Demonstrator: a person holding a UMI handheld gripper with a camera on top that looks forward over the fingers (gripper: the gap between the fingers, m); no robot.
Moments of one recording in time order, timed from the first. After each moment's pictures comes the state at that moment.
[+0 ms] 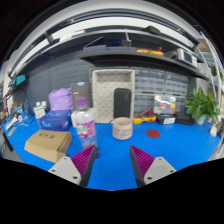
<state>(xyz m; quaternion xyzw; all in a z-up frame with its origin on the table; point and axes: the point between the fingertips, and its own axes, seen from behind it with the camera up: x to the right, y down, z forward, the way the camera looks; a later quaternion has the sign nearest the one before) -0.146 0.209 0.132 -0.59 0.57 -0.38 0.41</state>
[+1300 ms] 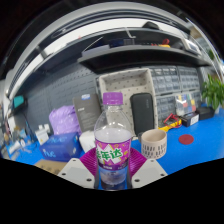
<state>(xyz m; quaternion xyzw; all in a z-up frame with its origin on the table) 0.001 0.311 0.125 -0.51 0.57 -0.38 0.52</state>
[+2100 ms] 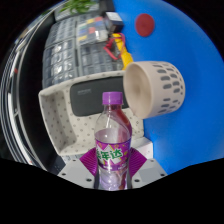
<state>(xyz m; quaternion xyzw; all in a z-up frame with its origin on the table) 0.137 0.295 0.145 0.02 0.77 0.14 0.63</state>
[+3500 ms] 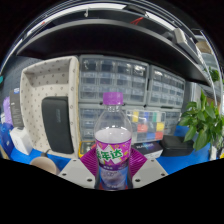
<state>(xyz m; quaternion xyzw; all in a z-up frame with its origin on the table) 0.153 -0.015 0.126 -0.54 0.59 -0.47 0.36</state>
